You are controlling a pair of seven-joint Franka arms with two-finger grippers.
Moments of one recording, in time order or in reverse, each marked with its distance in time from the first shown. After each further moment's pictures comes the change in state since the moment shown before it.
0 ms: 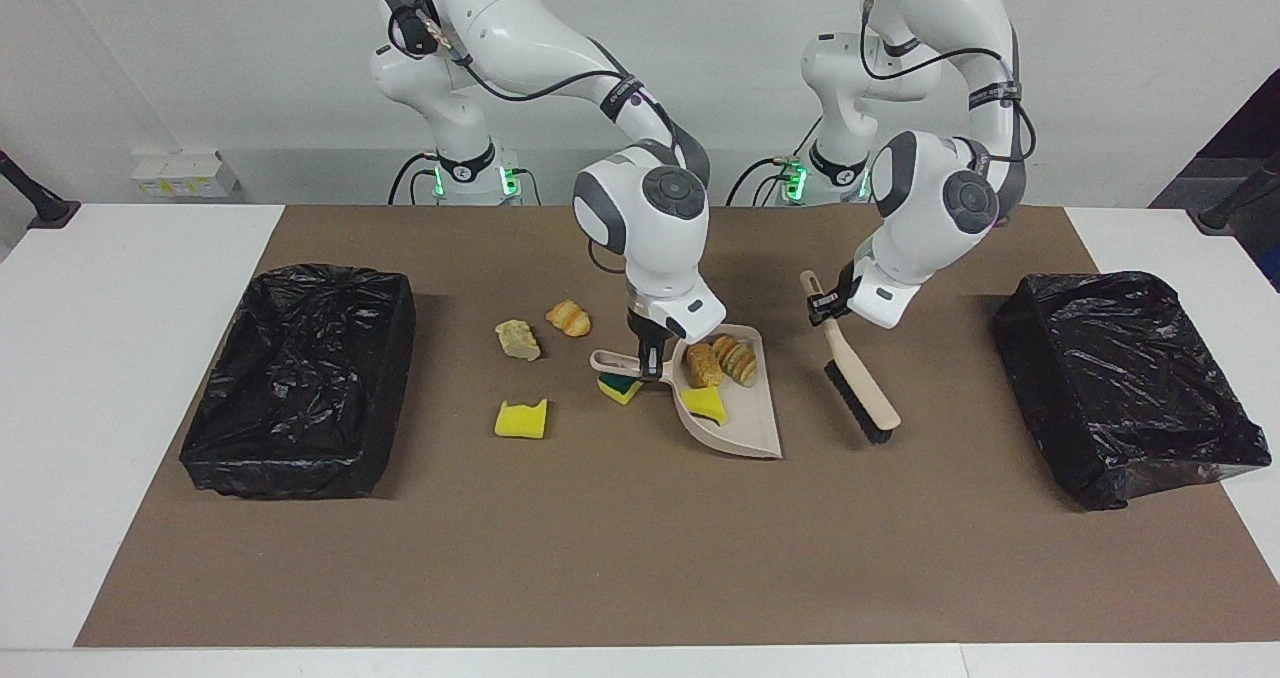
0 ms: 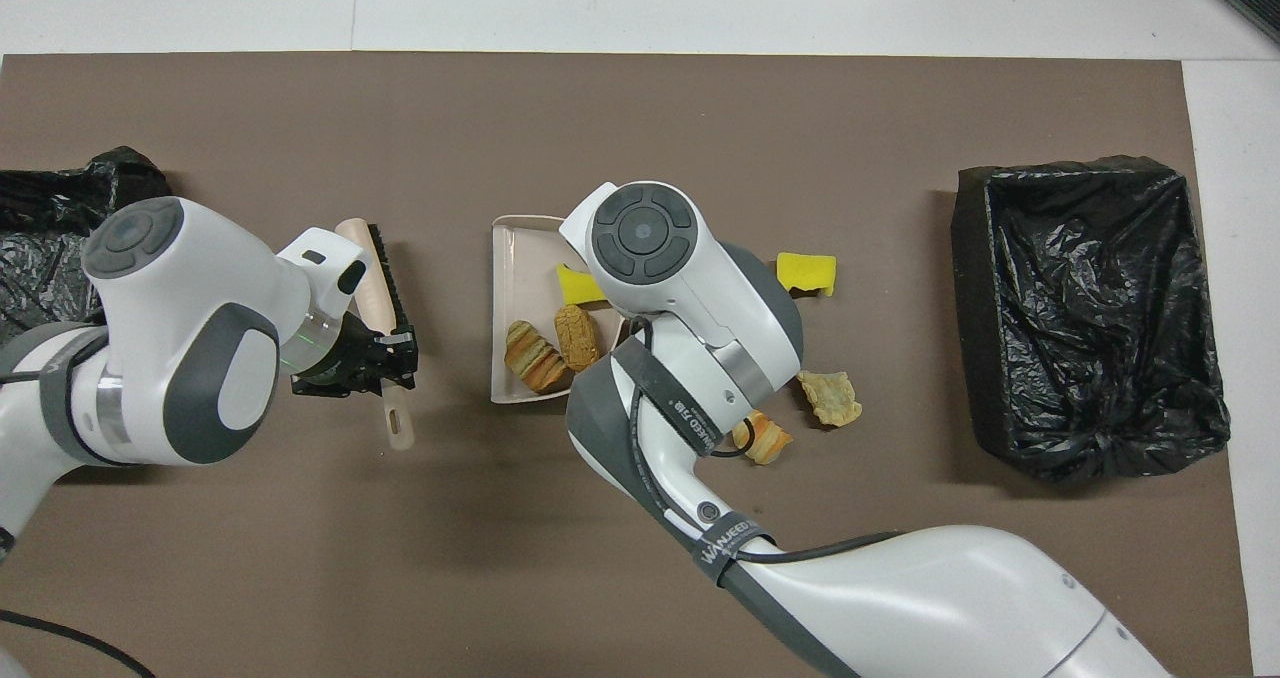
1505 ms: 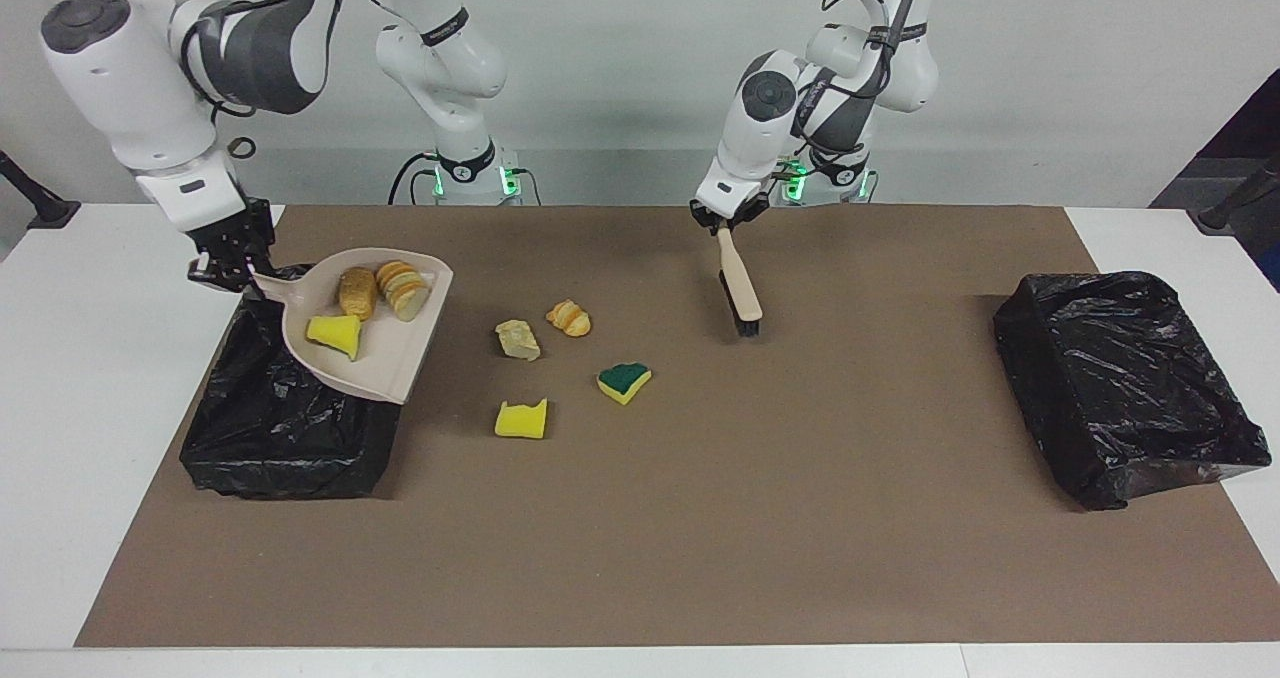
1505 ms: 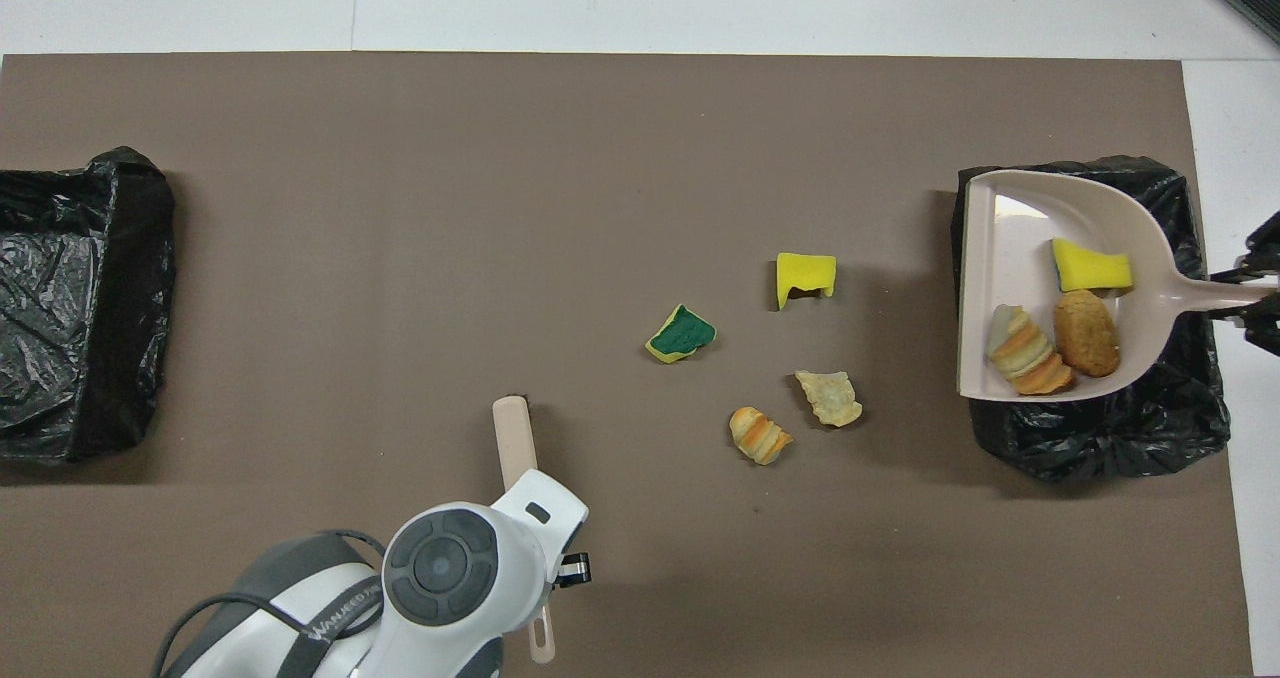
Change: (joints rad) left arm -0.539 -0.320 -0.036 -0.433 0.033 0.166 -0.420; right arm -0.845 -0.498 -0.011 -0.308 0.129 -0.137 -0.788
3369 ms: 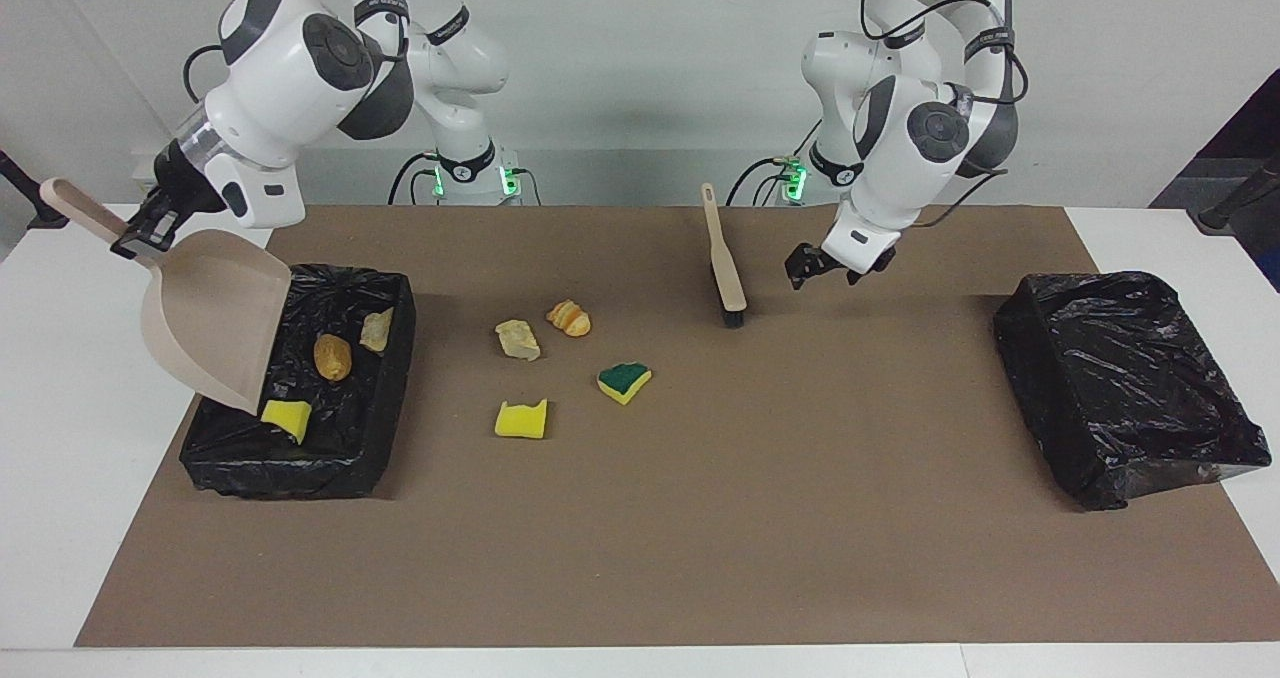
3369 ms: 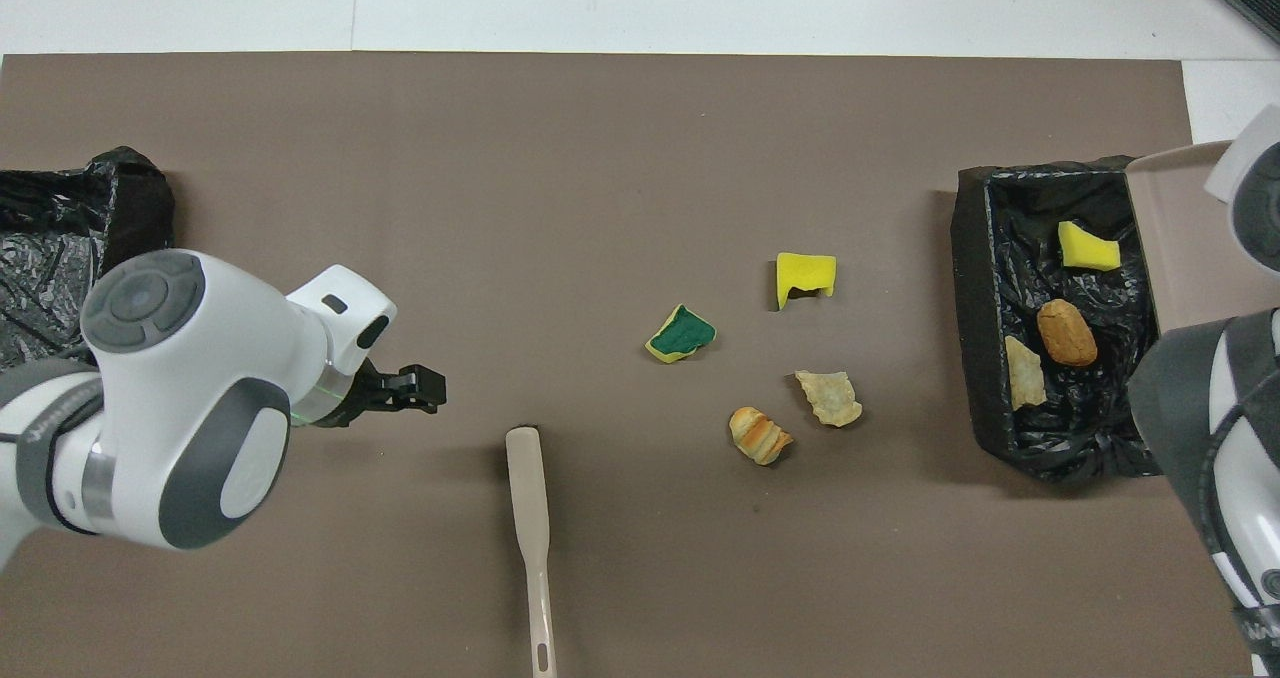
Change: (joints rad) left arm 0.461 0.205 0.040 0.396 0.101 -0.180 0.459; right arm 0.251 -0.008 0.050 0.062 -0.904 -0.093 0.259
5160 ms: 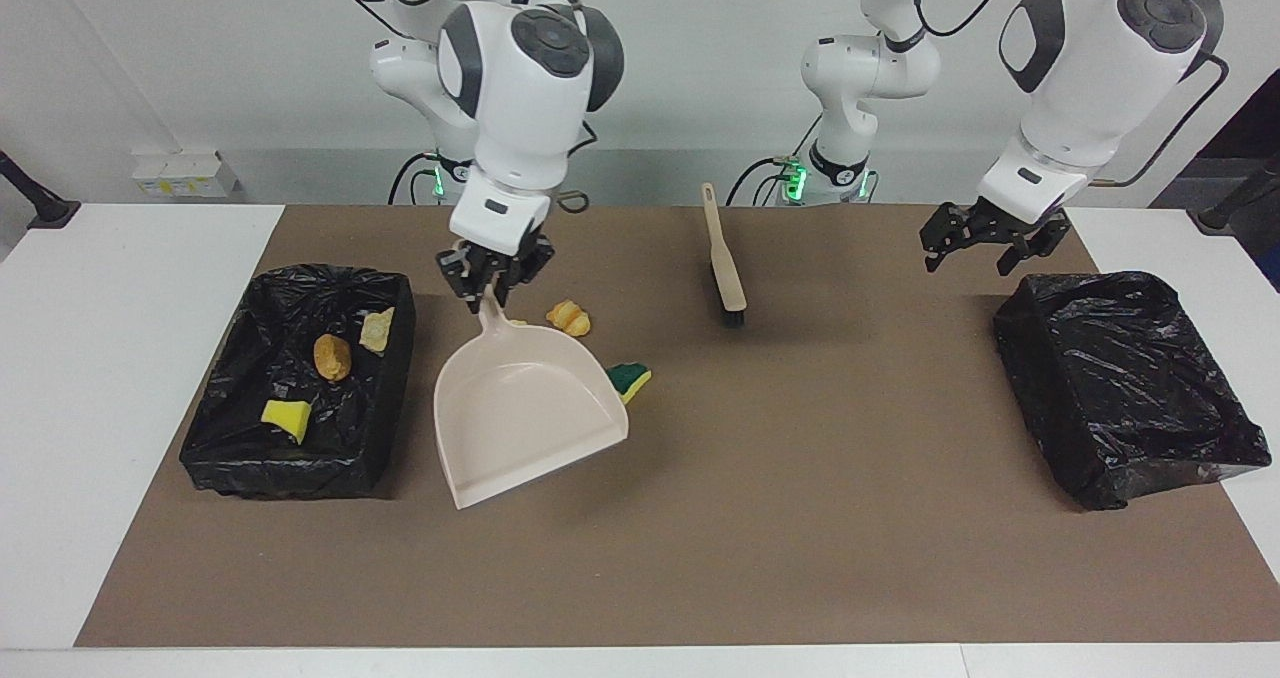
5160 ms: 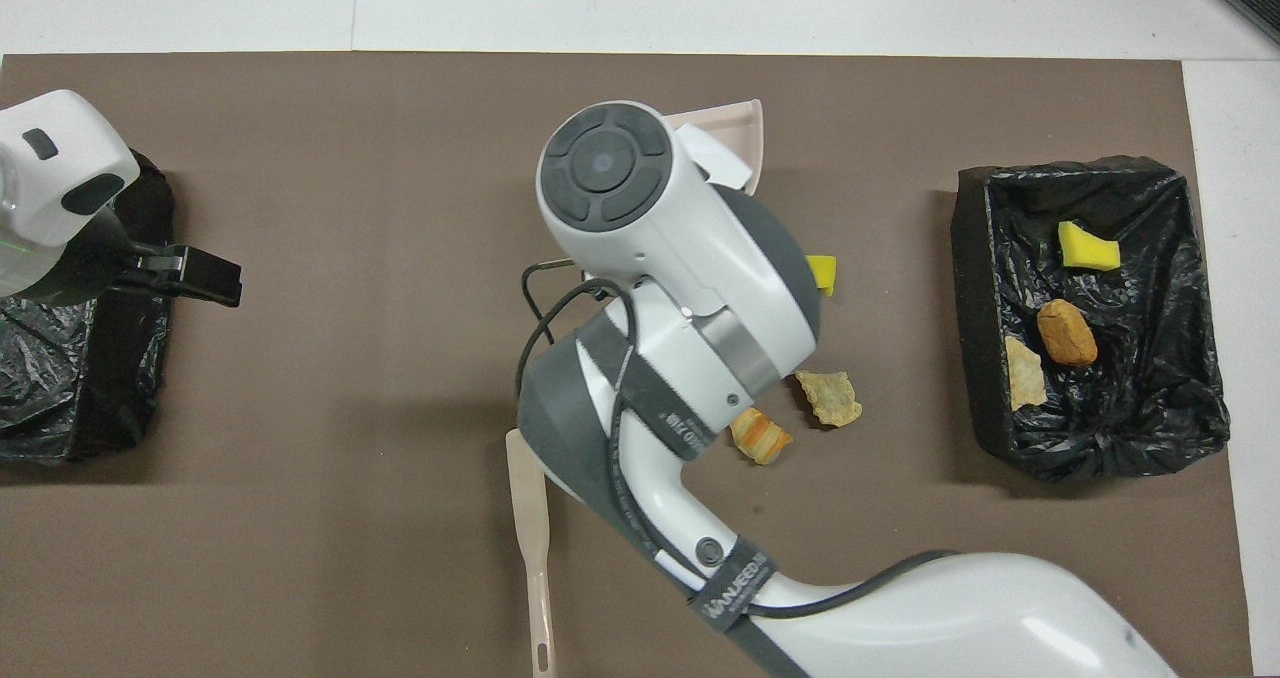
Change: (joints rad) left arm 0.195 0.042 -0.003 0.422 0.098 -0.279 0.332; right arm 0.630 0.565 0.017 0.559 0.729 -0.099 2.065
